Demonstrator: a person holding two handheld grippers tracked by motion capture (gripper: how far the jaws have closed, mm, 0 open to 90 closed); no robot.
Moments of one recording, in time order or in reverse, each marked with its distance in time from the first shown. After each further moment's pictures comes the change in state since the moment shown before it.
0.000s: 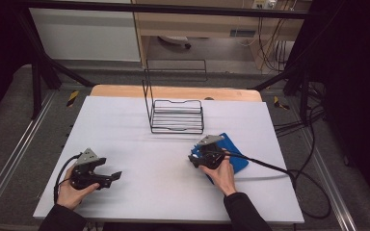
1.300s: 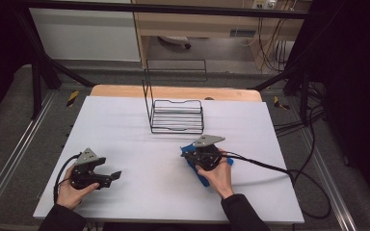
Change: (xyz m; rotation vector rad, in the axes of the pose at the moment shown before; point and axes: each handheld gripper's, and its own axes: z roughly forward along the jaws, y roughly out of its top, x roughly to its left) left arm 0.000 0.000 -0.001 -0.008 0.007 -0.007; right arm 0.031 0.022 -0.030 -0.129 0.156 -0.054
